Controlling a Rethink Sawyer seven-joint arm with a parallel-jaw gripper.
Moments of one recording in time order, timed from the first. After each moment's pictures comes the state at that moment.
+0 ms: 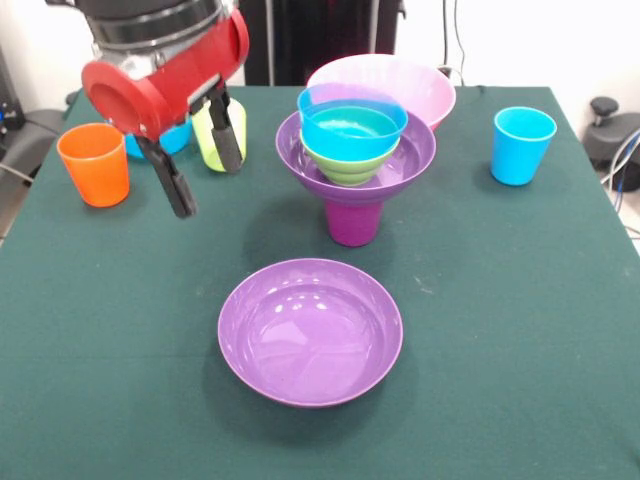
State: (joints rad) arm -0.73 -0.52 0.74 1.11 -0.46 1.20 0.61
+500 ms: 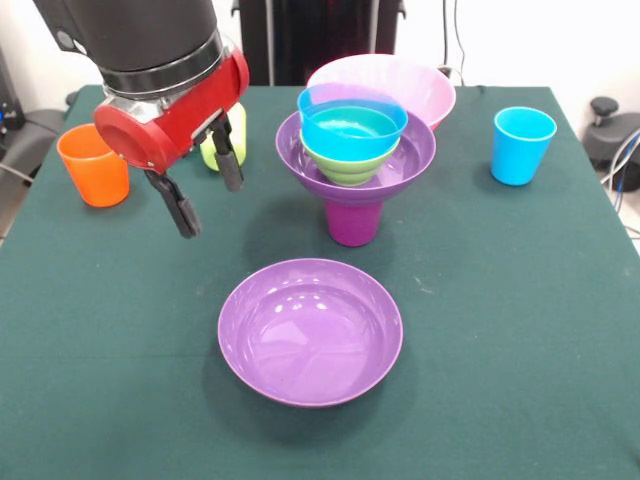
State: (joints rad) arm -0.72 -0.48 0.70 1.10 -0.46 1.21 0.61
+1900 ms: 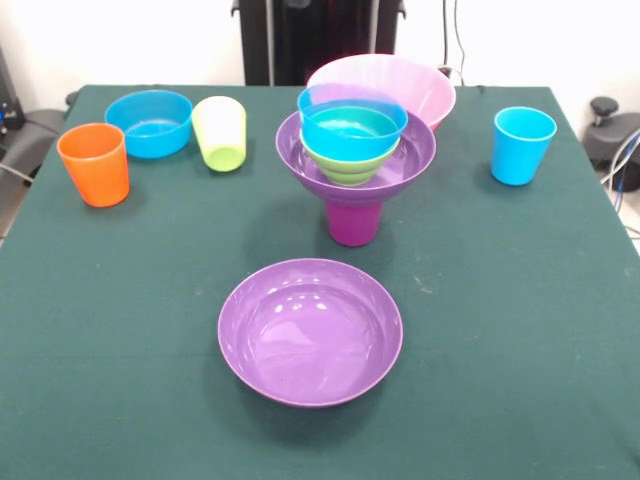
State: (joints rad) arm -0.56 -0.87 0.56 1.33 -0.33 1.26 0.64
